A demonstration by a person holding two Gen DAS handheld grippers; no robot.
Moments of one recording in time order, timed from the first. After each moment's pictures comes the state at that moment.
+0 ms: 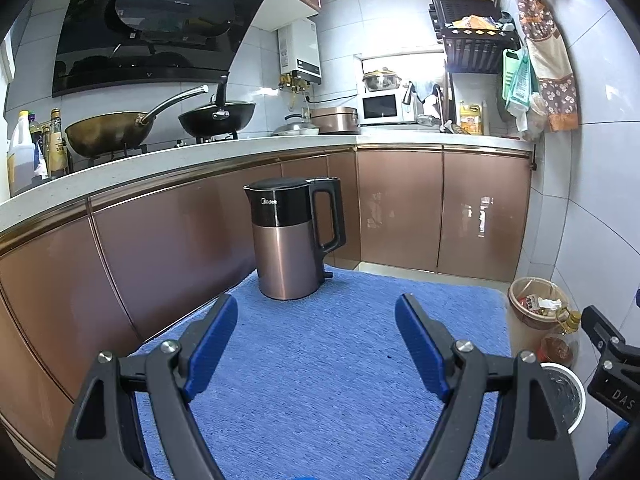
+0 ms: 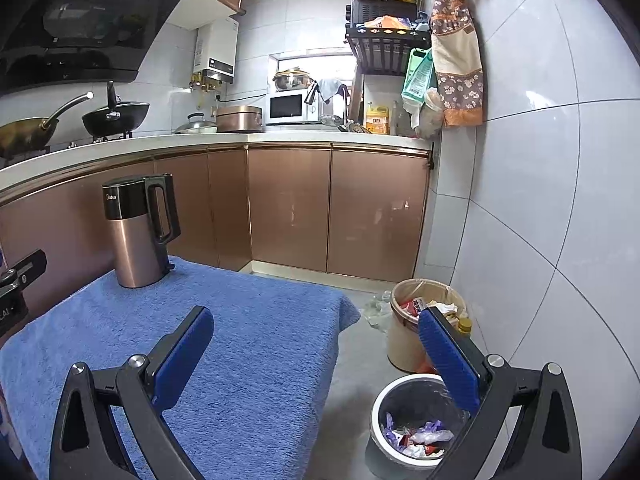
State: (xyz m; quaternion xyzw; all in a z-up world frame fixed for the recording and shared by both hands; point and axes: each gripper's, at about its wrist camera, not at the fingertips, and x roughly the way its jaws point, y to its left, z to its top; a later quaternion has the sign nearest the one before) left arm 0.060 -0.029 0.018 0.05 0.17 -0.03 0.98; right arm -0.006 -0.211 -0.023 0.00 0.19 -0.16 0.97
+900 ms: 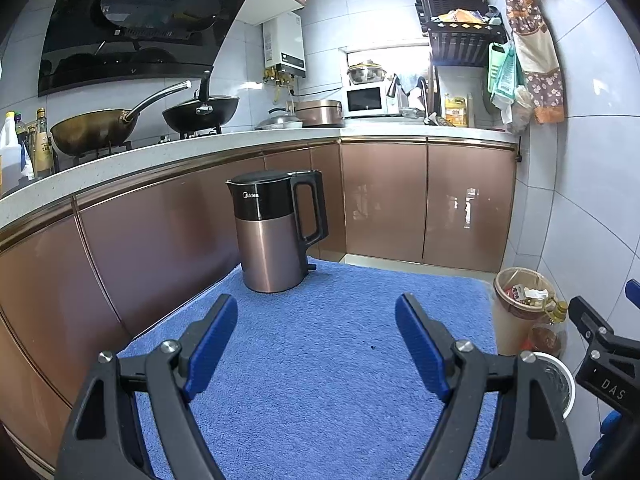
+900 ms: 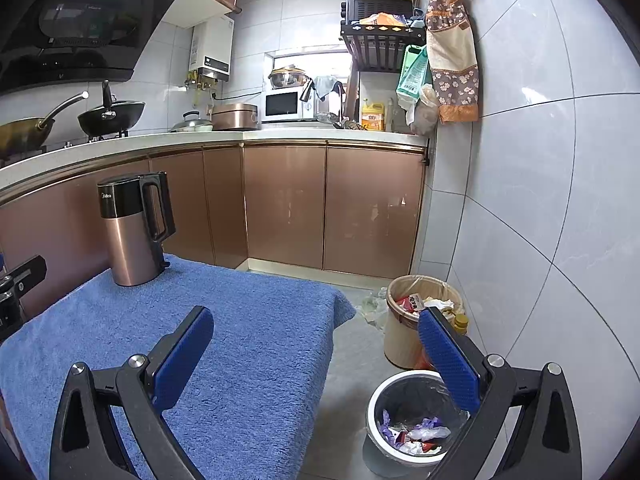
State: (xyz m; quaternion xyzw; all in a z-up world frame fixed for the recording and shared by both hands) left arm 0.052 -0.040 0.019 0.05 0.19 -0.06 0.98; right arm -0.008 -0.218 -0.024 0.00 0.19 -0.17 0.97
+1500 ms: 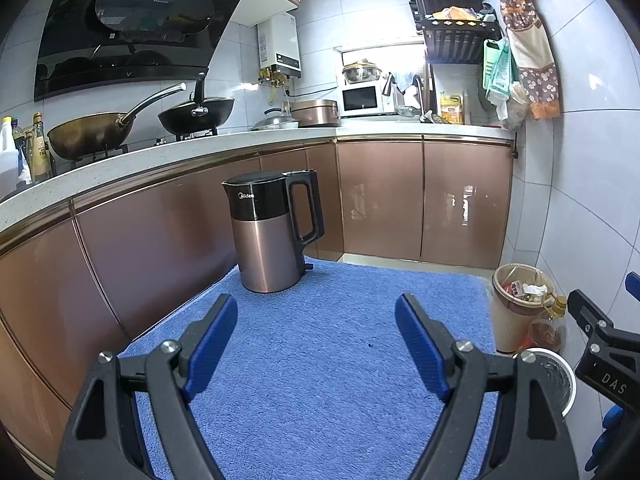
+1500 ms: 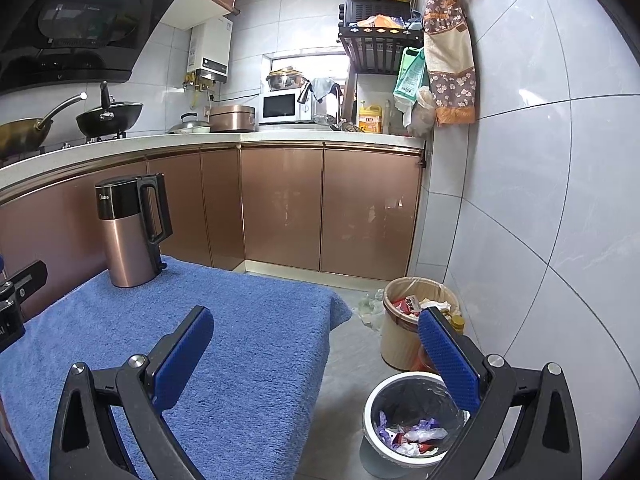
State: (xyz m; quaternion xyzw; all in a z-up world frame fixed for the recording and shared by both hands) left arm 0.050 -0.046 0.016 0.06 0.19 -0.06 0.98; right arm -0.011 -0.221 -0.024 0.00 0.19 -0.17 0.97
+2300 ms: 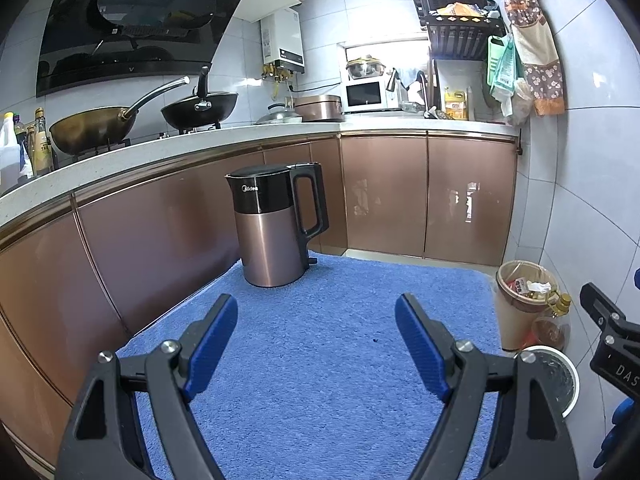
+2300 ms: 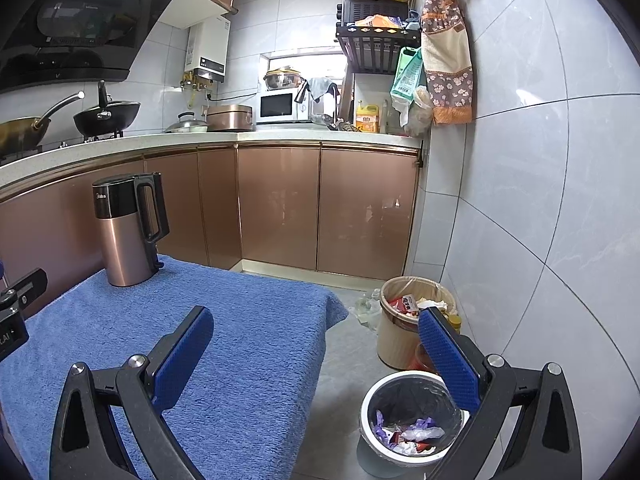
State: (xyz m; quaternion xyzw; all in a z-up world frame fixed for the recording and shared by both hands) left arm 0.054 -0.042 0.010 0.06 0.19 -0.05 0.98; right arm -0.016 -0.227 -0.023 0.00 0.19 -0.17 0.97
